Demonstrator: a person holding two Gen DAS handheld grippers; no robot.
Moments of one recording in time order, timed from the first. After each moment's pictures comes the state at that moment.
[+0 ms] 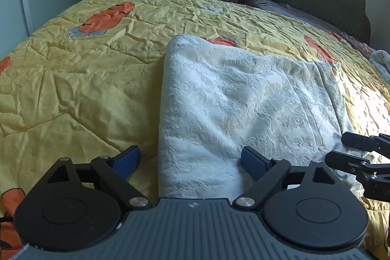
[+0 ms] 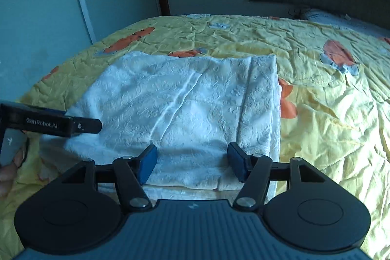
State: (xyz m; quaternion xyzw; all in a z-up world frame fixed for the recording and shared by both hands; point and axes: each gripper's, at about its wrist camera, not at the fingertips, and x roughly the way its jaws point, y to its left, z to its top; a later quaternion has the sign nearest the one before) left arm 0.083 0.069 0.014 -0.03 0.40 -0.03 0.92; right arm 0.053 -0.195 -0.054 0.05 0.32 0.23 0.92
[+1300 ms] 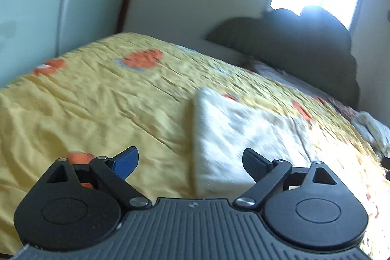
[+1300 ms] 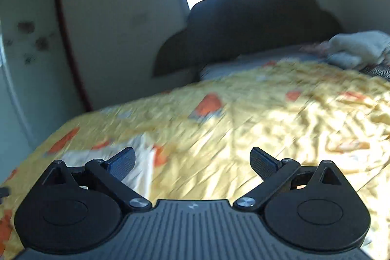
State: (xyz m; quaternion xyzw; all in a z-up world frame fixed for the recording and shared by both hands) left arm -0.031 0.104 0.059 -0.12 0.27 -0.04 0.95; right arm -0.055 -0.292 -0.024 0.18 0.24 0.05 0.95
